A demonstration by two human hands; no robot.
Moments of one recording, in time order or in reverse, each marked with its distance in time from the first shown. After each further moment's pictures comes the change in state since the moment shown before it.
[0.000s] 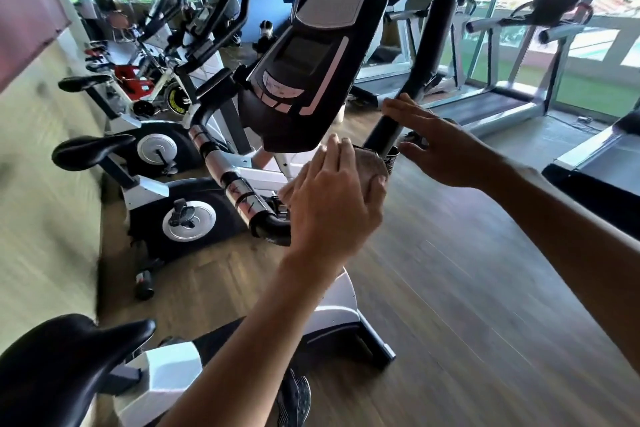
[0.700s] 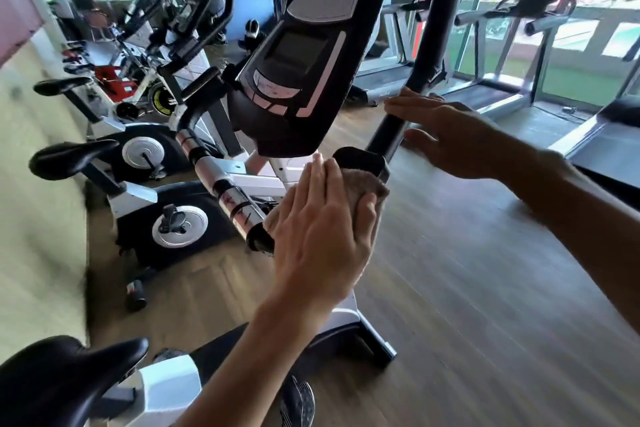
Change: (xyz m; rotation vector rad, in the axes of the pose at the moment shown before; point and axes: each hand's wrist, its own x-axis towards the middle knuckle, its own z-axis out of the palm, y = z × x) left_hand -0.023 -0.022 -0.005 -0.023 -0.056 -0.005; right_hand 0.012 -0.001 -0.010 -0.159 0.014 -0.089
